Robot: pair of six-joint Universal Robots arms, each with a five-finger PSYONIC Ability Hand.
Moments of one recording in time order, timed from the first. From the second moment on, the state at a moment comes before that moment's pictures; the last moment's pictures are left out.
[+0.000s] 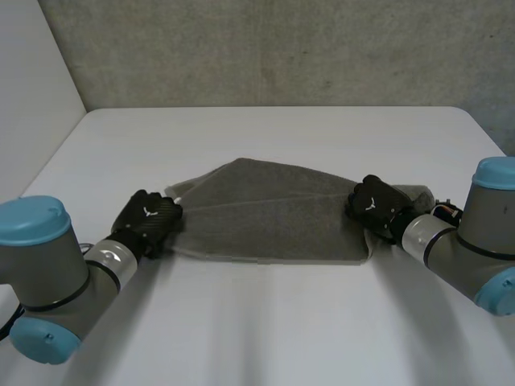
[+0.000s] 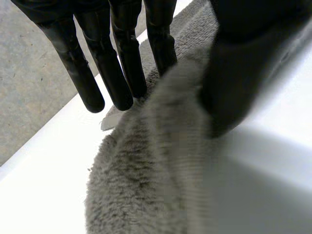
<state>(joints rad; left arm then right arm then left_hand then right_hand) 4.41 -2.02 -1.82 3.54 -1.37 3.65 1.79 -0.96 1.51 -0.15 1.13 1.87 0.85 0.86 0.86 0.86 0.68 0.81 0.81 0.81 0.81 0.63</state>
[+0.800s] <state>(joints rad) 4.43 -2.02 -1.80 3.52 -1.37 3.66 1.78 -1.05 1.49 -0.04 1.11 2.17 1.16 1.21 1.21 1.21 1.00 0.88 0.89 0.88 0.89 0.70</state>
